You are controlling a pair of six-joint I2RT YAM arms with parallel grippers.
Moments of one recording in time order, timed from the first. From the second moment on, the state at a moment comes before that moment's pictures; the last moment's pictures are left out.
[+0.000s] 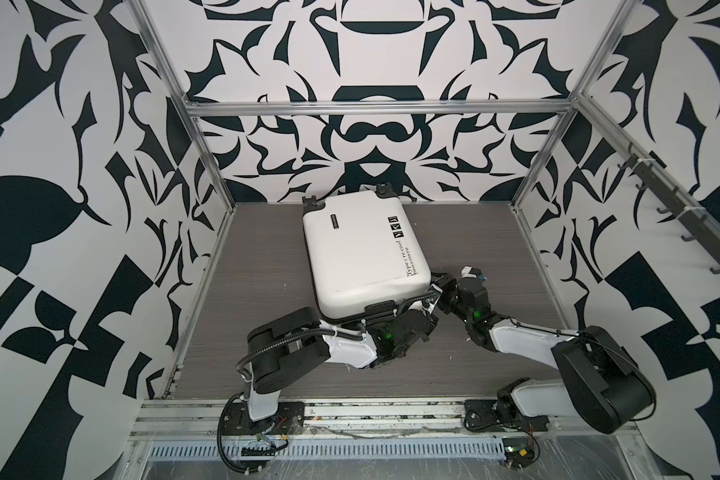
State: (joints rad) left arm -1.25 1.87 0.92 0.65 -0.51 -0.06; right arm 0.43 1.35 0.39 0.53 -0.01 1.34
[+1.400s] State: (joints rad) left arm -1.32 1.30 0.93 -0.10 -0.55 -0.35; right arm 0.38 1.06 0.51 -0.07 -0.13 0.92
